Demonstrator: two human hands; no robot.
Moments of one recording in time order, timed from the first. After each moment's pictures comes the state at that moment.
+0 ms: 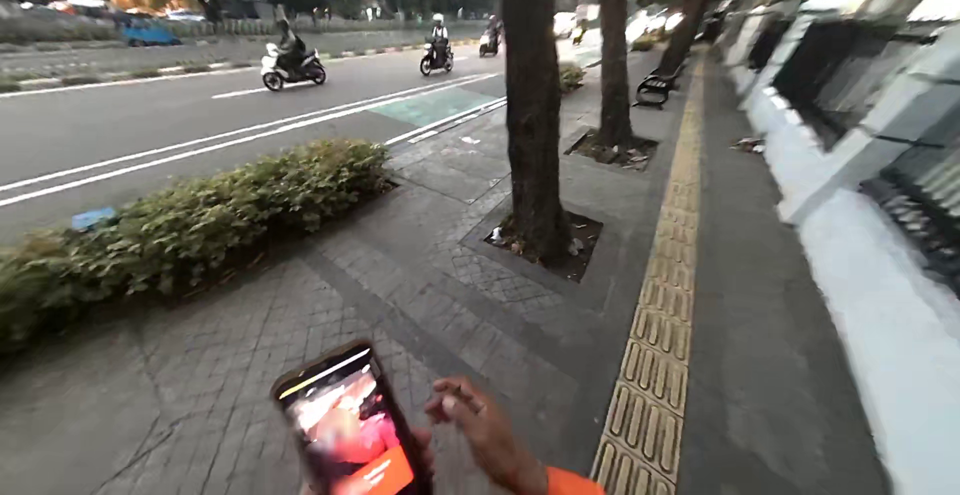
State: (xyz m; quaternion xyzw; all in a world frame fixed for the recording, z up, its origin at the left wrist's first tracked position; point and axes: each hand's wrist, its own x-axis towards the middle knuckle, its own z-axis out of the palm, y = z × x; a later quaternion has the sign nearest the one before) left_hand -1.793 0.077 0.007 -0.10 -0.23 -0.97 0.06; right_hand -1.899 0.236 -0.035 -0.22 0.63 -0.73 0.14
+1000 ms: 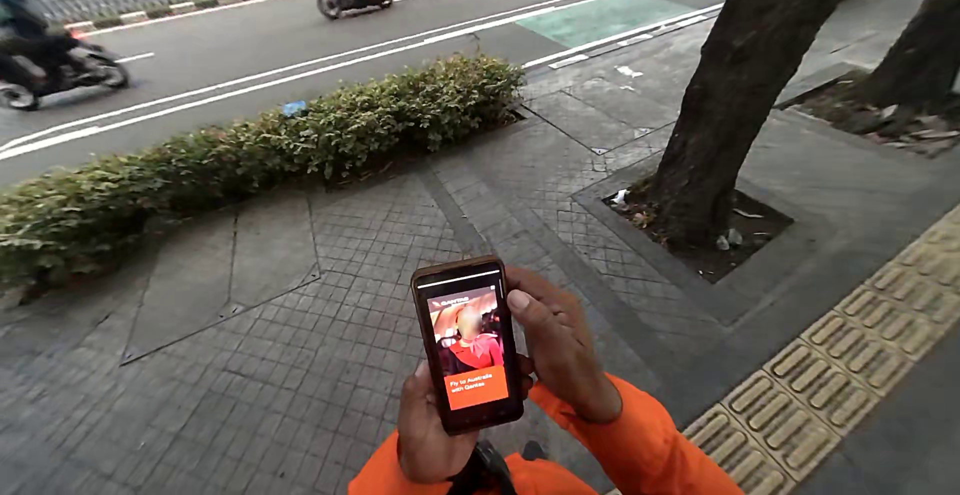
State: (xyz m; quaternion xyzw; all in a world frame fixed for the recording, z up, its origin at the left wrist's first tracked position) left_hand -1.777 0.090 -0.003 -0.14 -0.26 -0.93 0.20; right_hand -1.914 0.183 0.063 -0.45 0.46 -0.75 0.14
